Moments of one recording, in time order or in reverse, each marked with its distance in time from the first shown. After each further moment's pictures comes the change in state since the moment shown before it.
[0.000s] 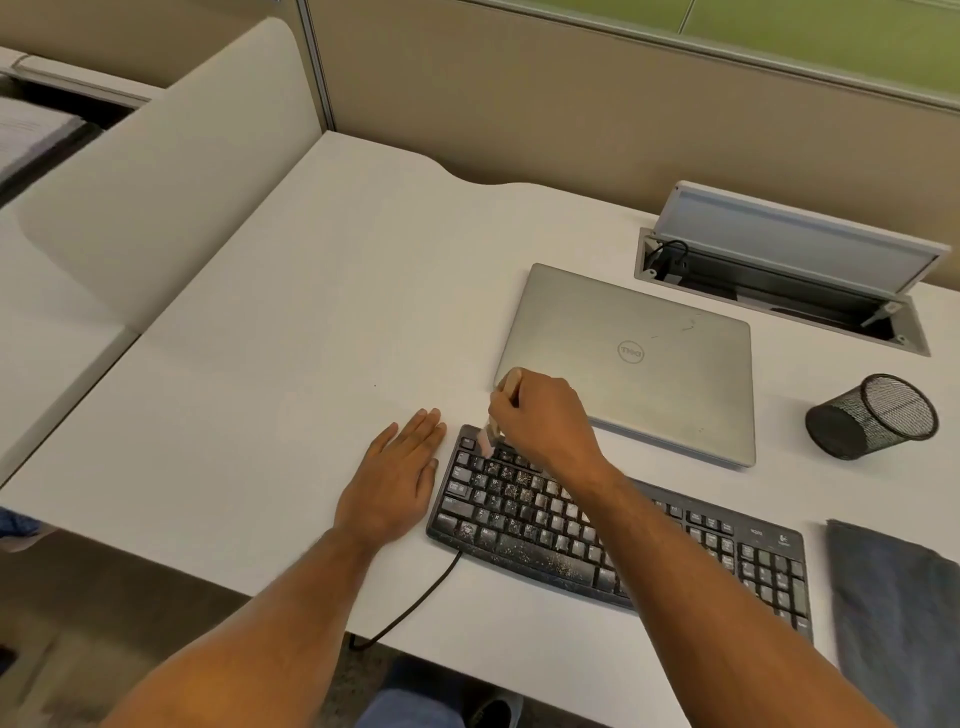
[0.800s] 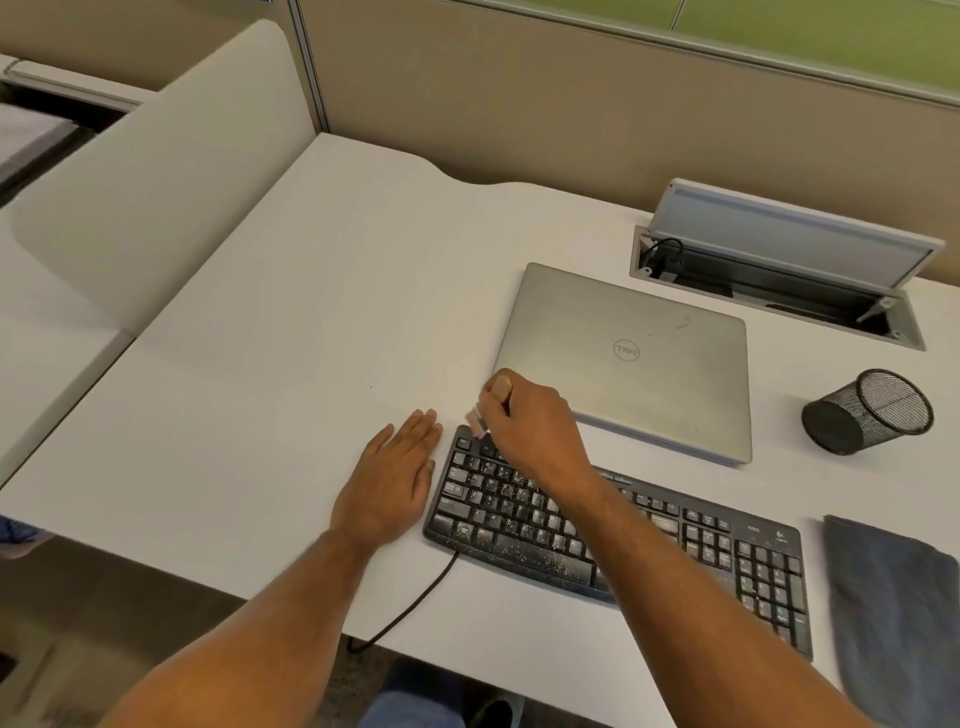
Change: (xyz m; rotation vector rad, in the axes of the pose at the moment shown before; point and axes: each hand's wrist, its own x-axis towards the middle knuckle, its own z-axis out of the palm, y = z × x) left_hand 0.000 0.000 0.000 0.003 0.012 0.004; right_hand -0.011 -0.005 0.006 0.027 0.038 -0.034
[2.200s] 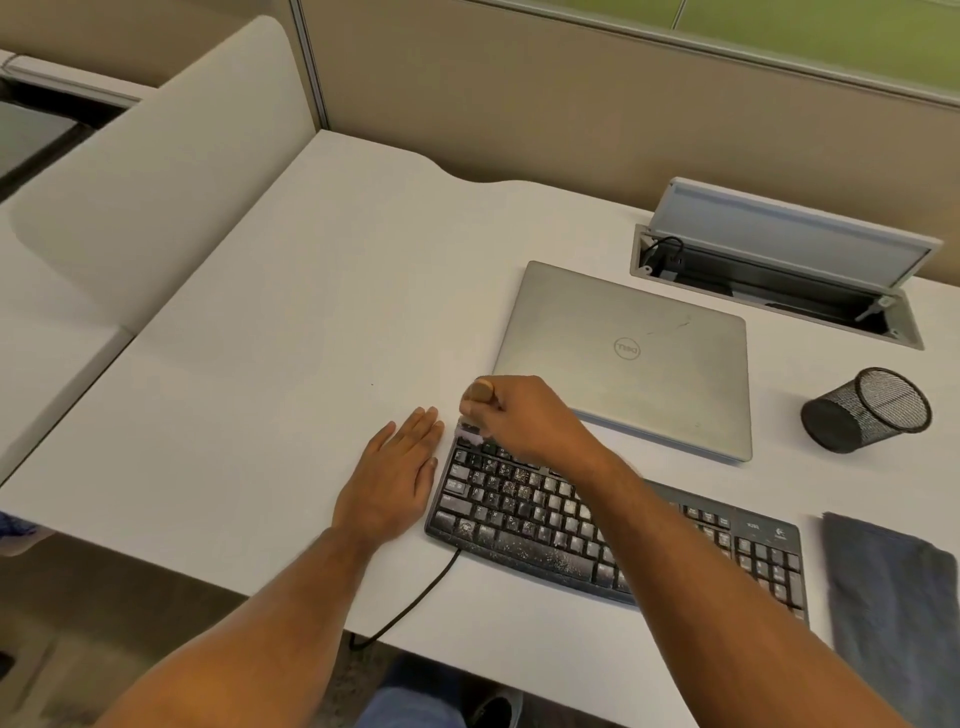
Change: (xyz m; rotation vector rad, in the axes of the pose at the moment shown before) left_hand 0.000 -0.001 0.001 0.011 -0.013 -0.001; right_hand 0.013 -0.009 -0.013 -0.002 -0.287 -0.045
